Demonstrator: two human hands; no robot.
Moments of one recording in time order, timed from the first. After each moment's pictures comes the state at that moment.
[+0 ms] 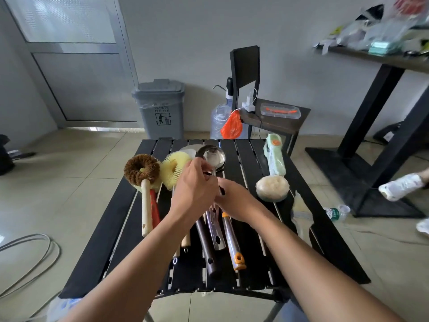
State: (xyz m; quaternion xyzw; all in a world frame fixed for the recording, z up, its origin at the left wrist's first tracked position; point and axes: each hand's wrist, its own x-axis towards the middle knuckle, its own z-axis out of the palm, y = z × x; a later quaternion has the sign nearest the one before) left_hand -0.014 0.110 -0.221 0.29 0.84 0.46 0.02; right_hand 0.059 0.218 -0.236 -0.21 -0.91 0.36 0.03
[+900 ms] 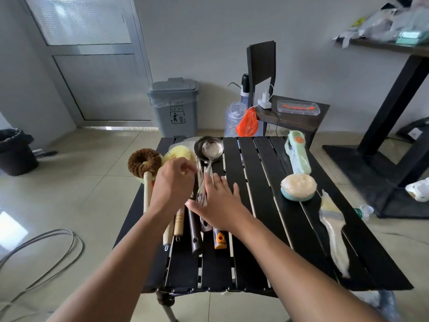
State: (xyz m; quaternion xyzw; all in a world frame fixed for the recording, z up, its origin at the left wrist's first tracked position) left_hand -0.083 0.048 -0.226 0.26 0.85 0.45 -0.05; right_hand 0.001 0.160 -0.279 -0.17 -0.96 0.24 0.00
